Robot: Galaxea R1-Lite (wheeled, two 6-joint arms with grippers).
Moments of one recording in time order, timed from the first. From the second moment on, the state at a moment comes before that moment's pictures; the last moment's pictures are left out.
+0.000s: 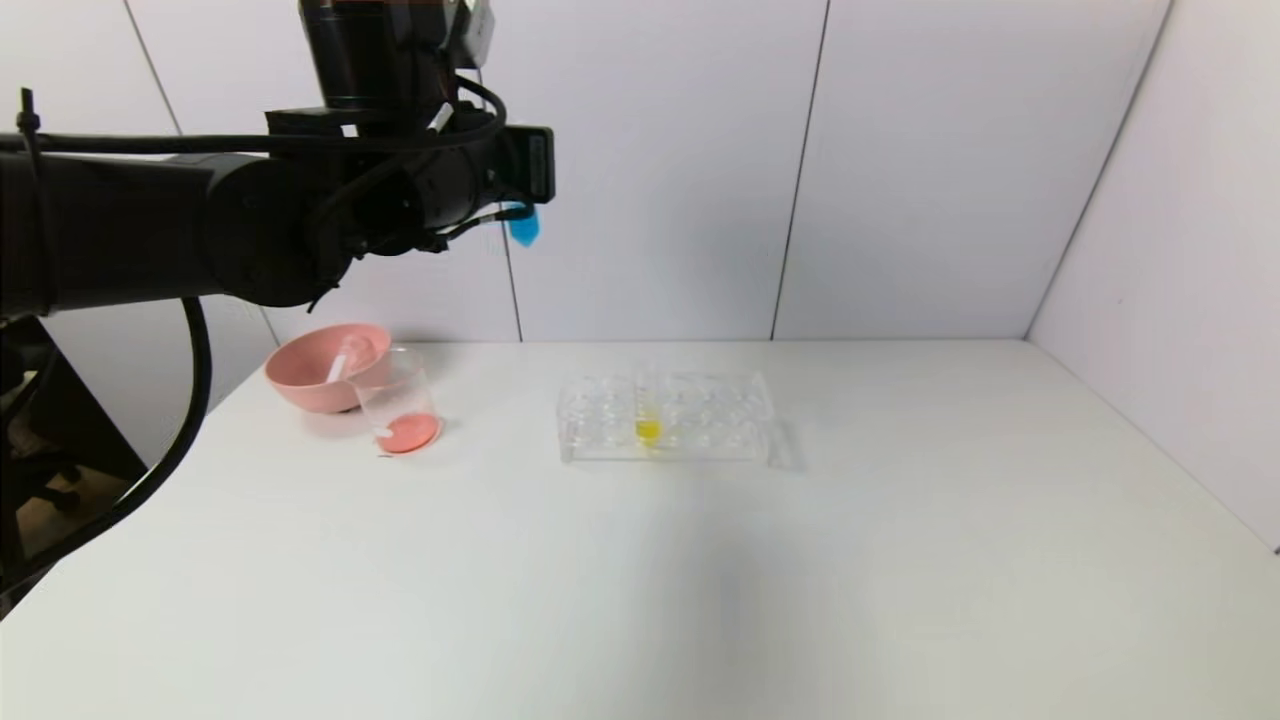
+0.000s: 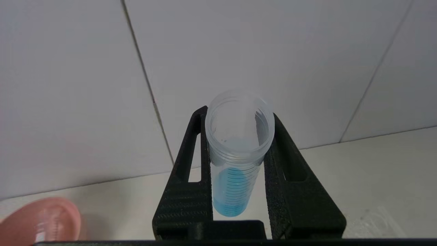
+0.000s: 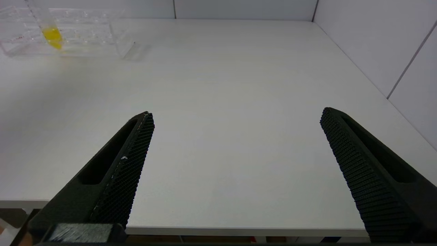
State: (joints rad) left arm -0.50 1.88 -1.63 -0.30 0.31 0.02; right arm 0.00 0.00 0.00 0.01 0.00 0.00
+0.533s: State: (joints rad) left arm -0.28 1.82 -1.52 -0.31 0.21 0.02; right arm 0.00 0.00 0.00 0.01 0.00 0.00
